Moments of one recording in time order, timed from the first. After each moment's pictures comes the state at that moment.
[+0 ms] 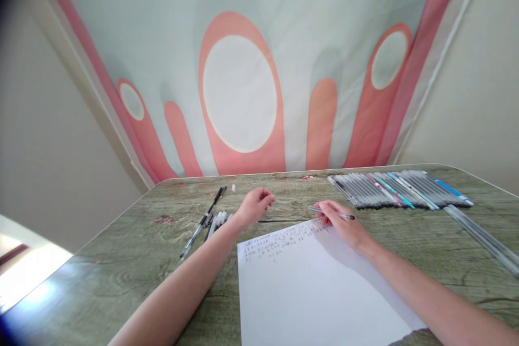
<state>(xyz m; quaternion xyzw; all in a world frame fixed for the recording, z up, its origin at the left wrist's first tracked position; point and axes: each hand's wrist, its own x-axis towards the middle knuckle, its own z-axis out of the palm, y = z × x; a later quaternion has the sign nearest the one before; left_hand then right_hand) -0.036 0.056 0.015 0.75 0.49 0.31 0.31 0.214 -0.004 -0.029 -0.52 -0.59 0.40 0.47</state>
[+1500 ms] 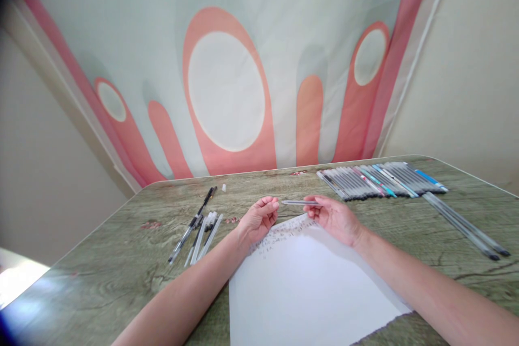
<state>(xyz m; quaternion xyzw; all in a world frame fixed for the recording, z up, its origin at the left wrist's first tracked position) 0.003 0.027 -0.013 0.24 0.31 0.48 0.79 0.212 -0.011 -0.016 -0.29 -0.33 0.71 0.55</state>
